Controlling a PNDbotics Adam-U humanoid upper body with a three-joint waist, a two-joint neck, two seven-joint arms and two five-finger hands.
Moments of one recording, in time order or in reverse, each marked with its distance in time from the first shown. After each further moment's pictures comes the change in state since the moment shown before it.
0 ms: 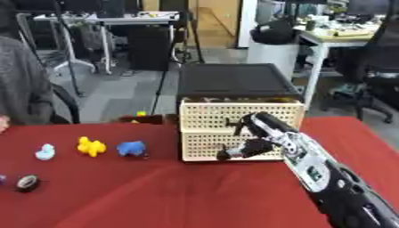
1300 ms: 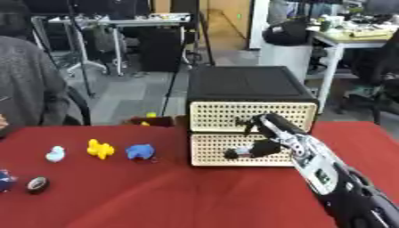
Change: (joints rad) left arm 0.011 -0.016 -0.001 -0.024 0.010 -0.004 -0.010; right arm 0.010 -0.037 -0.032 0.017 0.001 -0.002 -0.035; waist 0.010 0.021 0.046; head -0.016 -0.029
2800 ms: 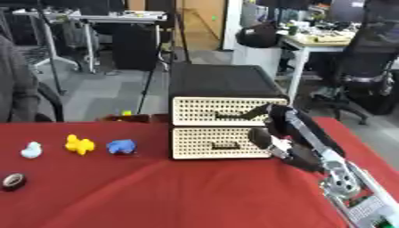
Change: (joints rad) left arm 0.191 0.072 0.020 -0.047 0.038 -0.011 -0.004; right arm 0.483 -0.006 -0.068 -0.794 -0.469 0.009 -0.195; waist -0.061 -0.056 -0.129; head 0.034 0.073
